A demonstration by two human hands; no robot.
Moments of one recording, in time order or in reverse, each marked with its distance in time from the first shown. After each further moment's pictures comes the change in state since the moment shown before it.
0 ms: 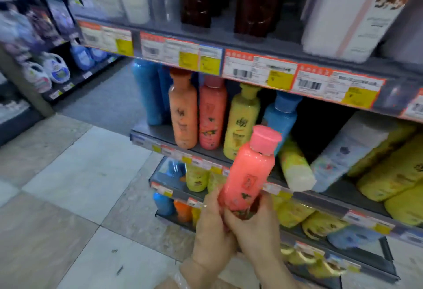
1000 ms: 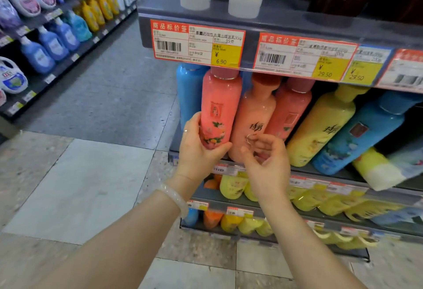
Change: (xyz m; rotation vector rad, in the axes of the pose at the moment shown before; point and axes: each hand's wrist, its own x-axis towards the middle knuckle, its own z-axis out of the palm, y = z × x) left_hand 0.217 -0.066 -0.175 -0.184 -0.069 0.107; right_hand 0.082 -0.107 0.163 0.134 0.326 -0.149
